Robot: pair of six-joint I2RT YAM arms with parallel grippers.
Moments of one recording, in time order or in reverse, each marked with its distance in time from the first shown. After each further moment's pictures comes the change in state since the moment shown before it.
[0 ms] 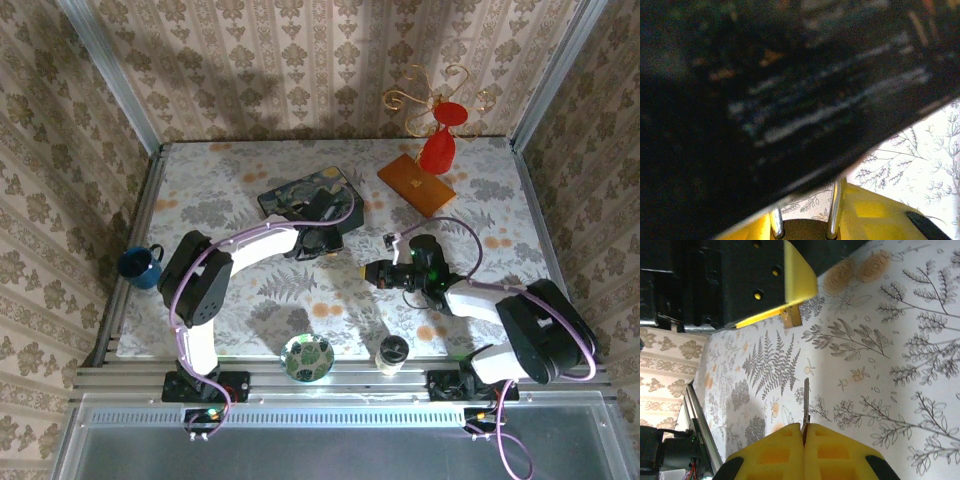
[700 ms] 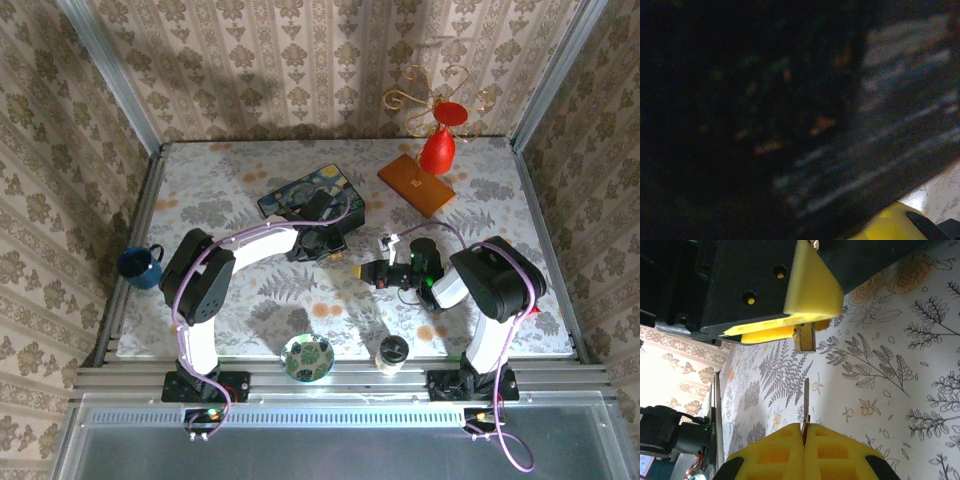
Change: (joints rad) left arm 0.018 0.012 -0.025 0.061 0.104 -0.119; right arm -0.052 0.411 -0.008 0.588 -0.208 0.030
